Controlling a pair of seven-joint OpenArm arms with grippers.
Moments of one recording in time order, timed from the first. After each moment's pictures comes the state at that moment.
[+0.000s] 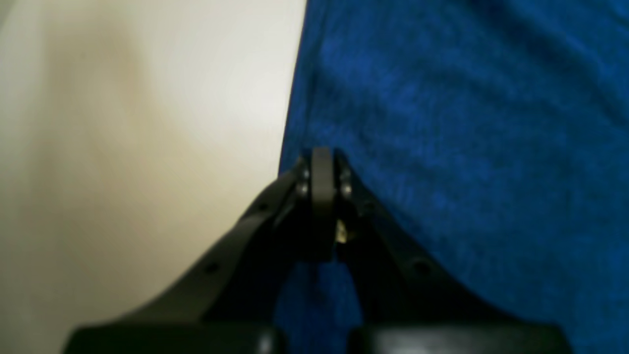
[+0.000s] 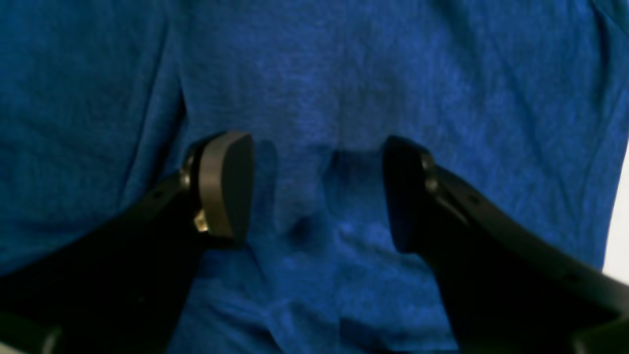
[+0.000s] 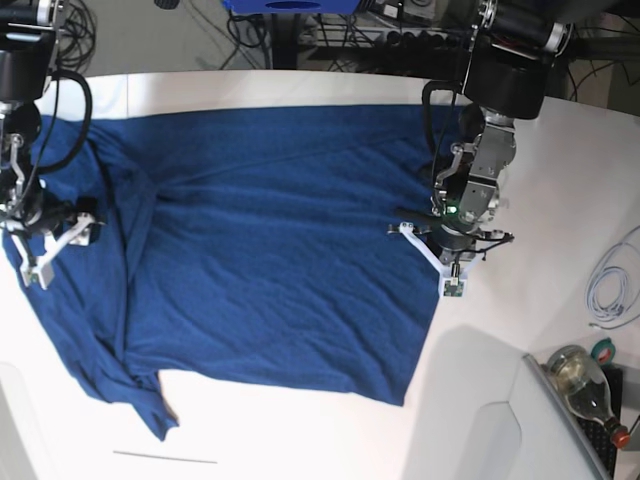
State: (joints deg) left arm -8.5 -12.1 12.8 57.8 -5.7 9.2 22.5; right arm 3.0 17.9 14.1 67.3 17.2 16.8 -47.0
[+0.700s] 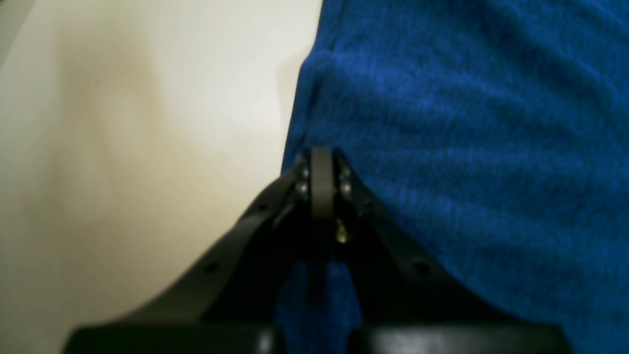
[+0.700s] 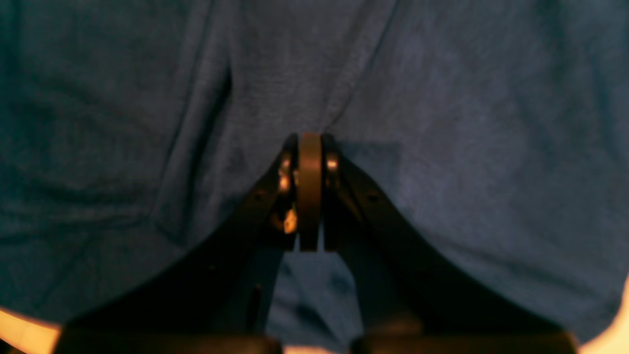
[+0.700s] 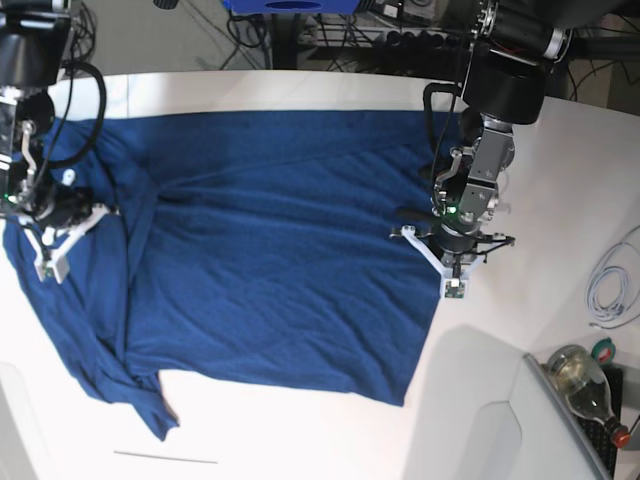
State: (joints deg) left arm -9.0 -12.1 12.8 54.1 -5.7 9.2 18.1; right arm -0.3 14.8 14.3 76.5 16.9 16.8 -55.1
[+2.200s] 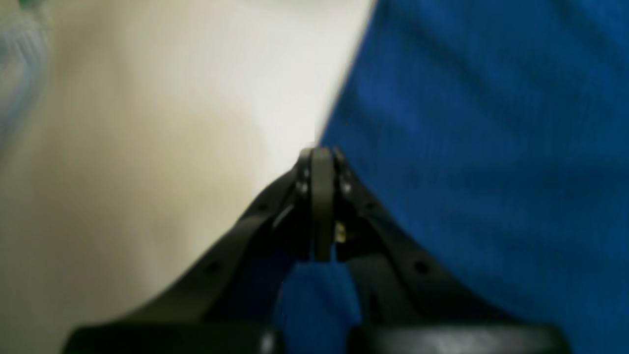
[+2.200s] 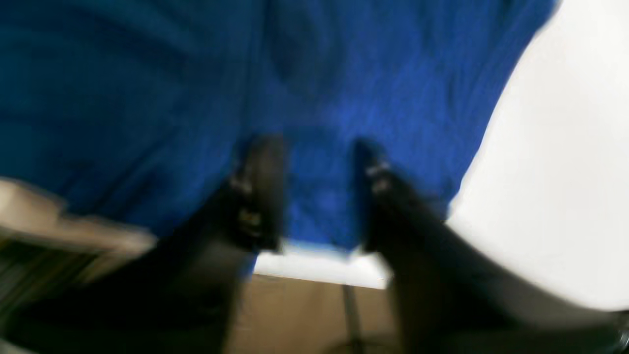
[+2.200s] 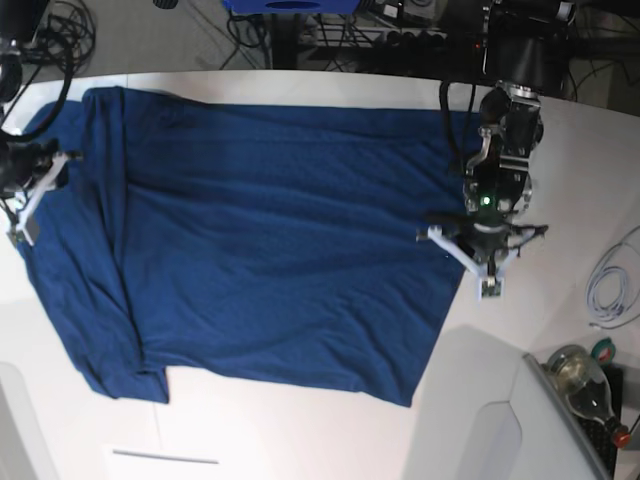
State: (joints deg) left arm -0.3 -13.9 5.9 75.4 -6.1 9.3 31.2; right arm -7.6 16.7 25.0 85.5 17.2 30.9 -66.9
